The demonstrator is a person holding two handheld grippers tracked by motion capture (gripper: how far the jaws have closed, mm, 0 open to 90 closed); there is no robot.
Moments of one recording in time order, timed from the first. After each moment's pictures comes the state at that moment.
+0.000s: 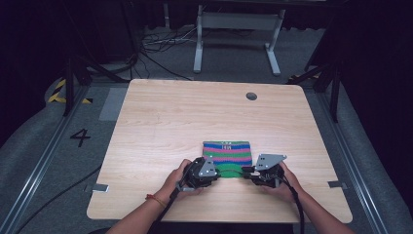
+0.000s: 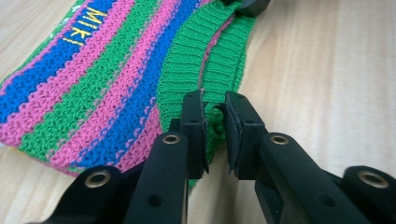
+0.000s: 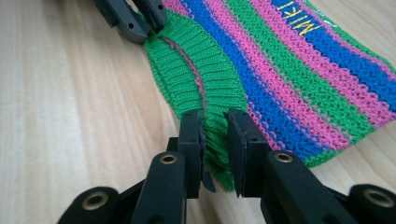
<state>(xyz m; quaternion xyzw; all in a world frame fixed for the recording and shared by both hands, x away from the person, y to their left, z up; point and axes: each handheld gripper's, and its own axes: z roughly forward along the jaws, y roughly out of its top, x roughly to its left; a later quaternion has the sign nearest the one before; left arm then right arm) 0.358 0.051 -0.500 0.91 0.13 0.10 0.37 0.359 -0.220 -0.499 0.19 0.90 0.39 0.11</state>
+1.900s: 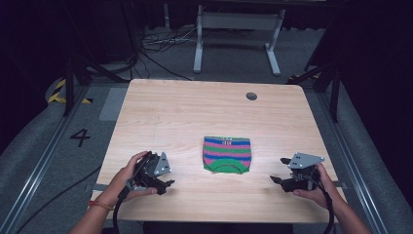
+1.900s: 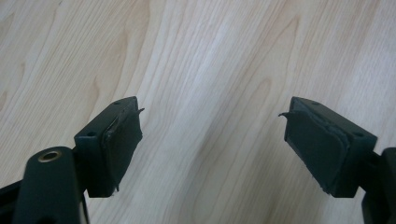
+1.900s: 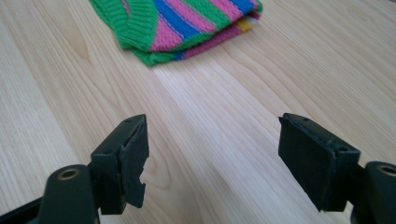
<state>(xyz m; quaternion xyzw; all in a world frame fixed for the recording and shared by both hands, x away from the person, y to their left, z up) 0.337 0.181 -0.458 0.94 0.19 0.16 0.25 0.333 -0.305 -0.464 0.28 0.88 0.33 0.18</state>
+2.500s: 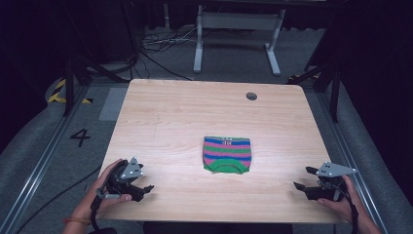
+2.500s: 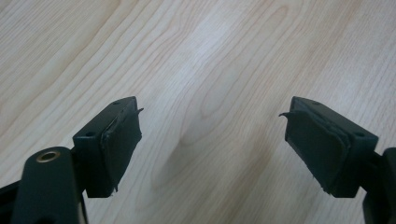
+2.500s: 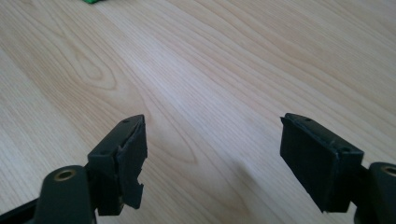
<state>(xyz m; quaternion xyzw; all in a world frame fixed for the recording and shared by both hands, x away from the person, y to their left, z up) 0.317 0.252 -0.473 0.91 0.27 0.13 0.30 0.306 -0.378 -0.481 0.37 0.85 0.33 0.18</state>
